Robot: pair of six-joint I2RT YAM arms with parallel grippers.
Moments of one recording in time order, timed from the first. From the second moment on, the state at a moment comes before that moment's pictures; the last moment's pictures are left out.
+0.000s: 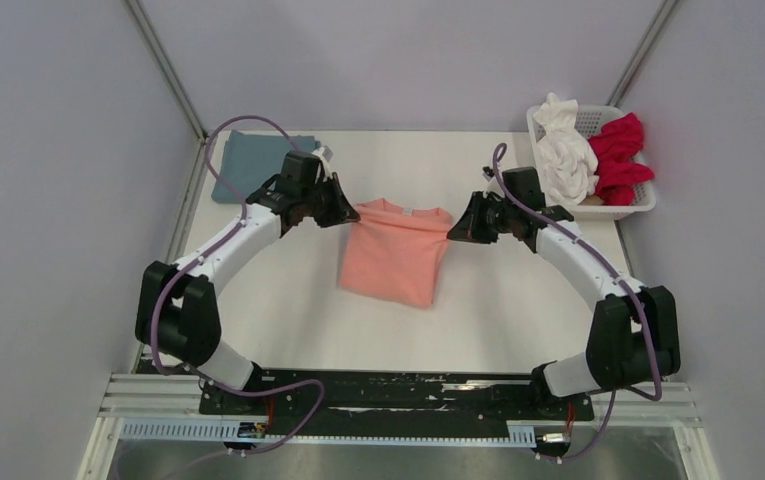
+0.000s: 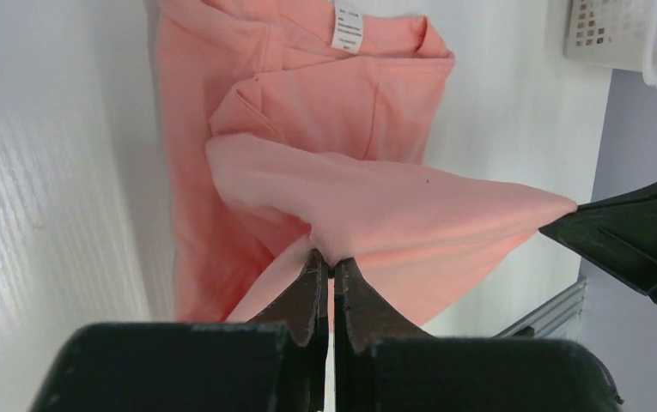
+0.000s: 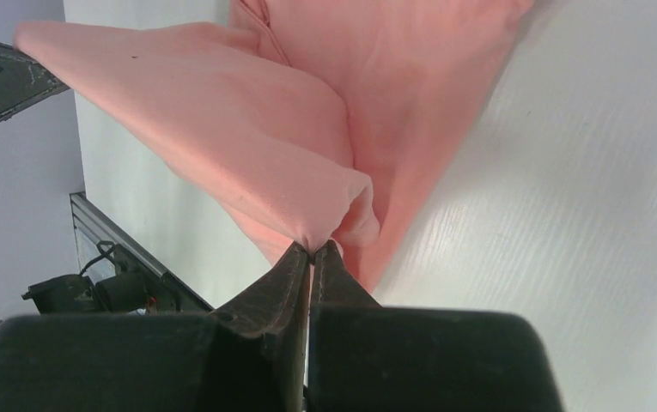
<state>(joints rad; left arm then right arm) -0.39 1.50 1.16 -0.38 0.26 -0.64 0.25 1.40 1.01 -0.40 -0.49 0.48</state>
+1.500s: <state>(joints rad) -0.30 1.79 1.43 -0.38 0.41 -0.58 0.33 1.52 0.99 0.01 -0.73 0.50</state>
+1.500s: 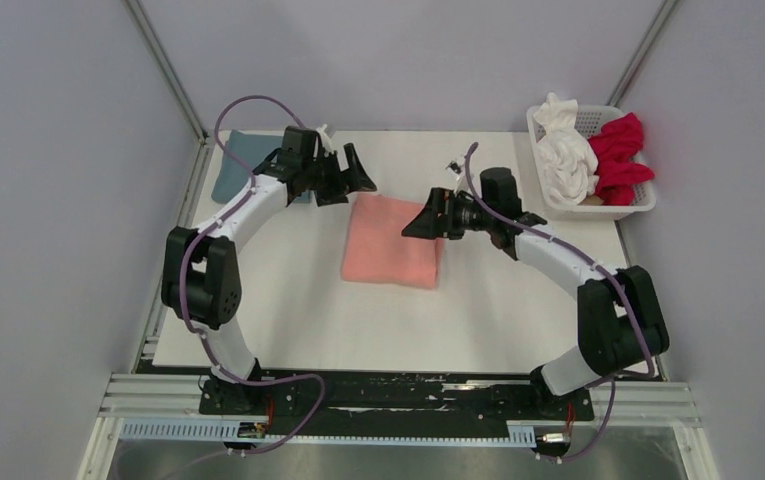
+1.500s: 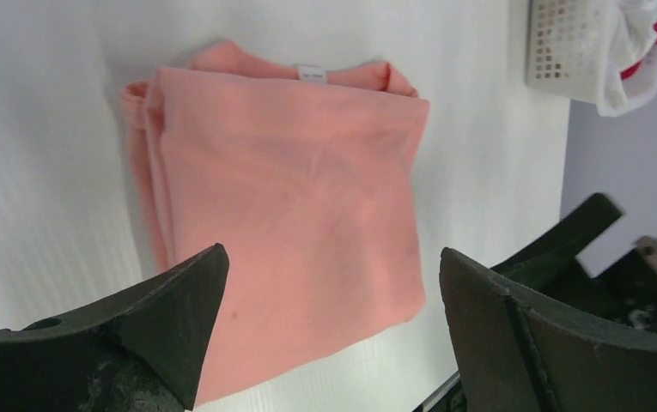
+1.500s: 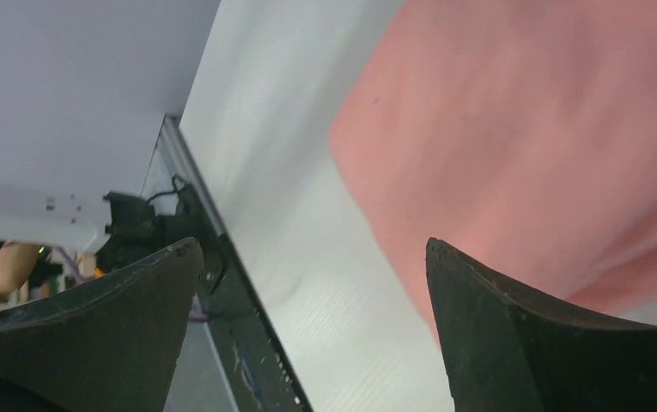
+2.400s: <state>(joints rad) -0.31 2.23 1.72 -0.40 0.51 -0.57 0.26 1.76 0.75 0.23 -0.93 0.56</state>
